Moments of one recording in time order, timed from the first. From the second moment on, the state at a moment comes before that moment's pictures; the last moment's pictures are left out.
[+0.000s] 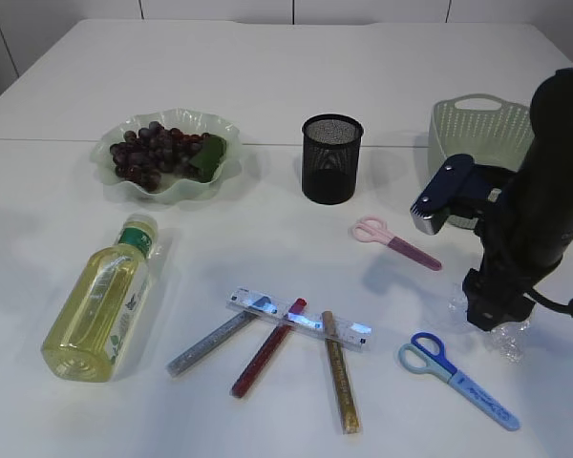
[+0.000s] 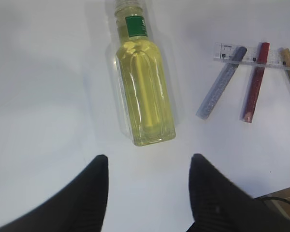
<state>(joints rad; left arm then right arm) -0.23 1.31 -1.24 -0.13 1.17 0.03 0.28 1.73 -1.07 -0.09 0.84 -0.60</state>
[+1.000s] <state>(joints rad) -0.23 1.31 -1.24 -0.13 1.17 0.03 0.28 1.91 -1.07 -0.16 0.72 -0.59</state>
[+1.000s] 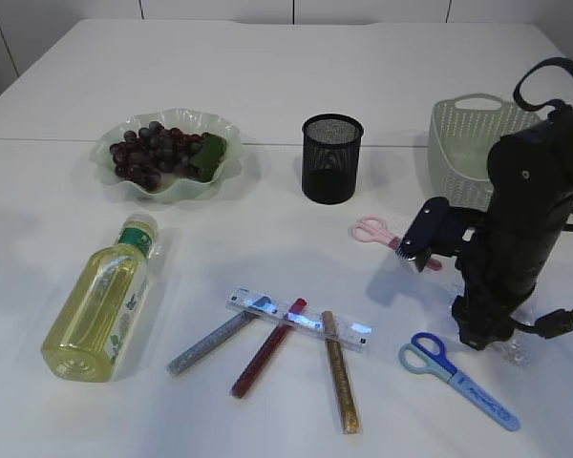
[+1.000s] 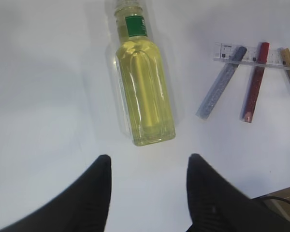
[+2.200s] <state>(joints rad) -0.23 1.31 -1.24 -0.13 1.16 0.03 0.28 1.78 -1.22 -0.19 0.72 -0.40</state>
